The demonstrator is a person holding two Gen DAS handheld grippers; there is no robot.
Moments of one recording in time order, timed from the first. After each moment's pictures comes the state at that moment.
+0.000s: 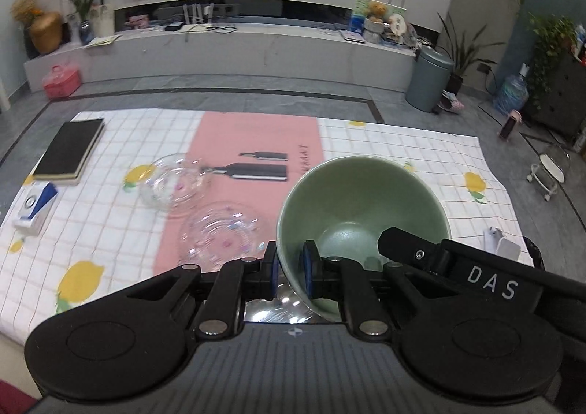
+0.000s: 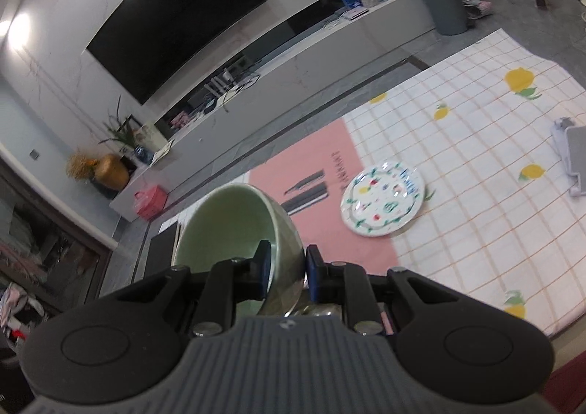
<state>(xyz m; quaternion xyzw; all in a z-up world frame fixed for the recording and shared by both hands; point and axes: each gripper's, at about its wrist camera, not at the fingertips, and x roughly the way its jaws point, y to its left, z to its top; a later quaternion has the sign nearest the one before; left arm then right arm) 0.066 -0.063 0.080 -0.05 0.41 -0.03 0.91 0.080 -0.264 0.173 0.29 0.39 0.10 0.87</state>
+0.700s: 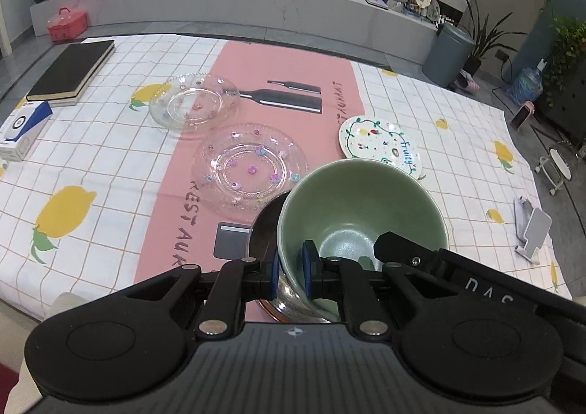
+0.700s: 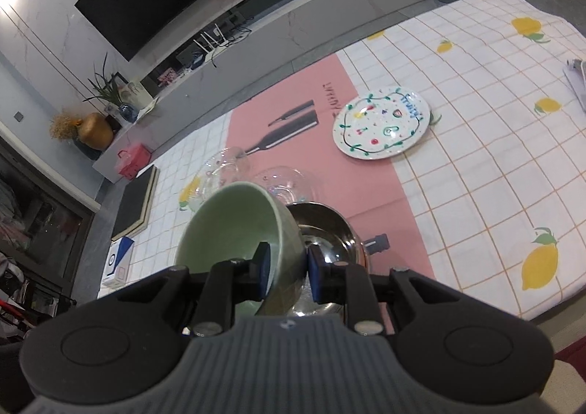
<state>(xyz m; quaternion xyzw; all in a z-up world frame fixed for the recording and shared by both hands) 0.059 -0.021 -0.005 -0.09 0.46 -0.03 0.88 0.077 -0.226 0.083 0.26 0.44 0.09 0.85</state>
